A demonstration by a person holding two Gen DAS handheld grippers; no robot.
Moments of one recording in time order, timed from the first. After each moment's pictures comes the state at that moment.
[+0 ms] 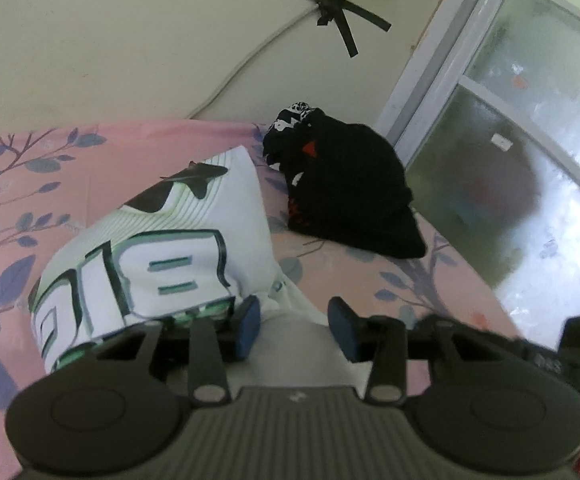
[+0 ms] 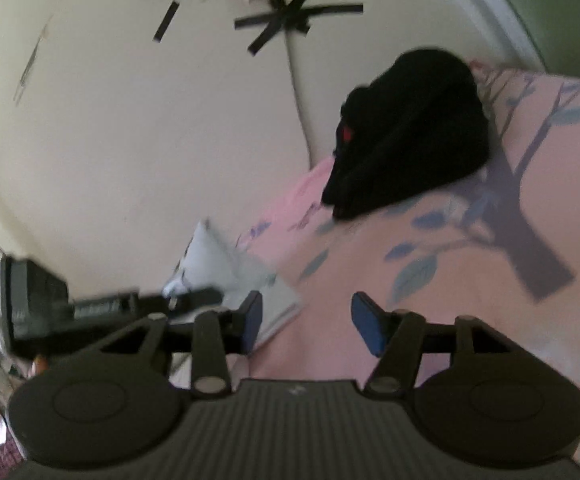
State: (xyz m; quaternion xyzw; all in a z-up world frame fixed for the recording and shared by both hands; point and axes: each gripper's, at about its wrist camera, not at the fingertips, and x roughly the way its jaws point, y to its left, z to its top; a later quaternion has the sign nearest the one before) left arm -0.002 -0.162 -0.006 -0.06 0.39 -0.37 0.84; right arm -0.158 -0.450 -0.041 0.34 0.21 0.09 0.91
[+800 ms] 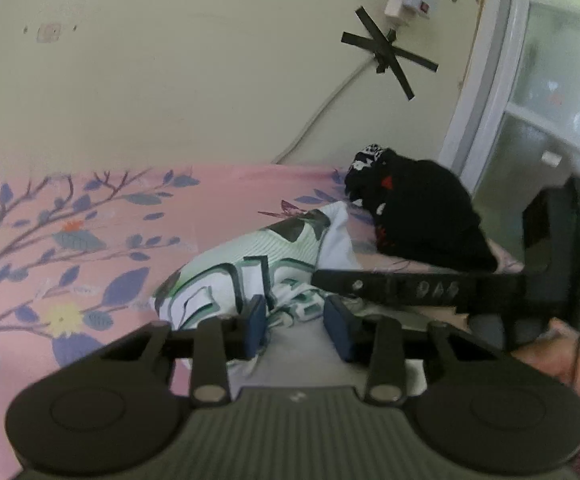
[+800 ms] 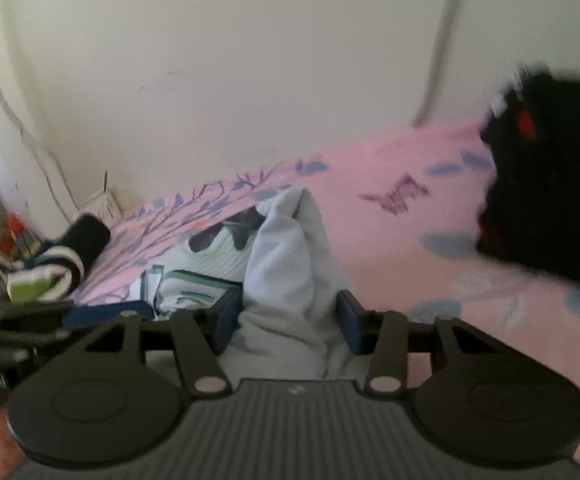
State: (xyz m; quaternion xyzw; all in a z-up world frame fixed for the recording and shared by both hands) left arm -0.032 -0.124 -0.026 -0.01 0.30 -0.26 0.92; right arm -0.029 -0.367 -0.045 0.18 0.31 0.18 0.92
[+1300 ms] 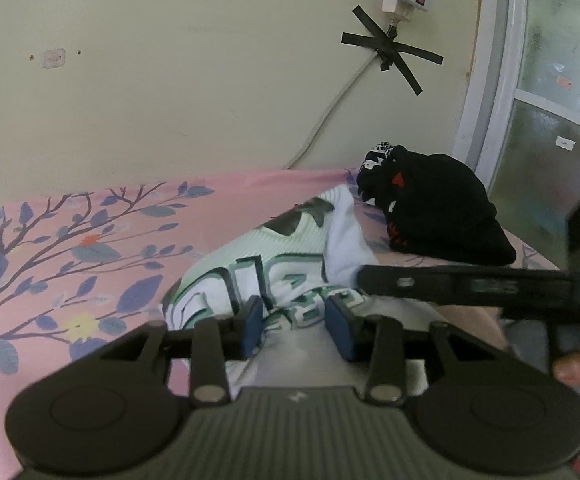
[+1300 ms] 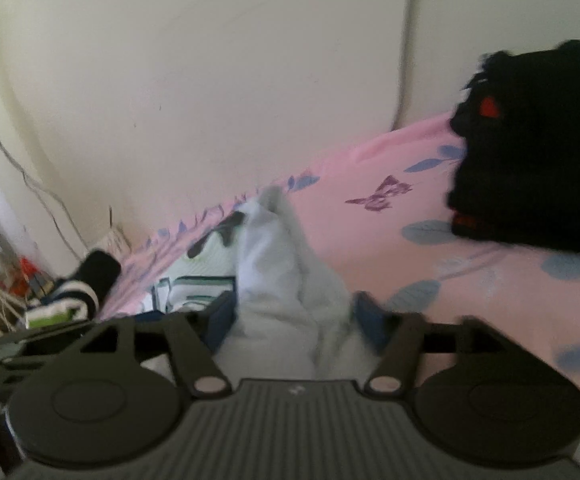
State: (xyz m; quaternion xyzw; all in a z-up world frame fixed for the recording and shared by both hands) left arm -0.048 -0.133 -0.020 0.02 0.29 -0.23 0.93; right arm -0.066 -0.388 -0.042 0.22 0.27 0.16 0.92
